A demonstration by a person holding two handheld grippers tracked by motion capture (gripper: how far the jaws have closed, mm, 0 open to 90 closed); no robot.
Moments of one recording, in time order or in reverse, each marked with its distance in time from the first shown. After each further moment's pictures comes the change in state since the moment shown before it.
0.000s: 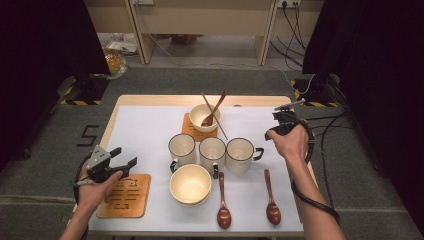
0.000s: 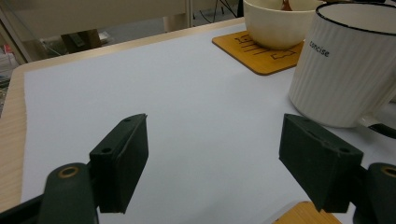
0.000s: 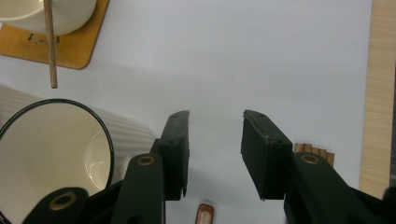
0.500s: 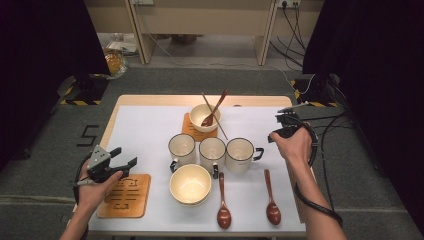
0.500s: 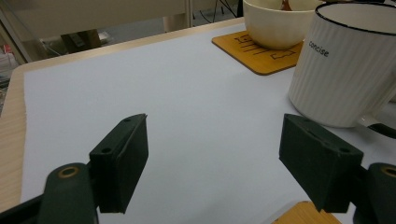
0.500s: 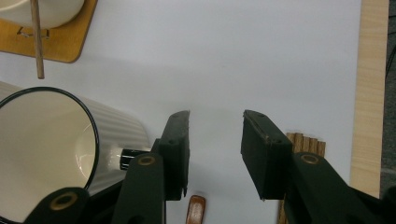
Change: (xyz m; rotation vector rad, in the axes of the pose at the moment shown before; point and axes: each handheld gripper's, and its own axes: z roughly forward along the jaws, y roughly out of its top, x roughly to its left) left arm 0.000 0.000 0.000 0.001 0.001 -0.001; right arm -0.007 -0.009 -0.001 0.003 -0.009 0.010
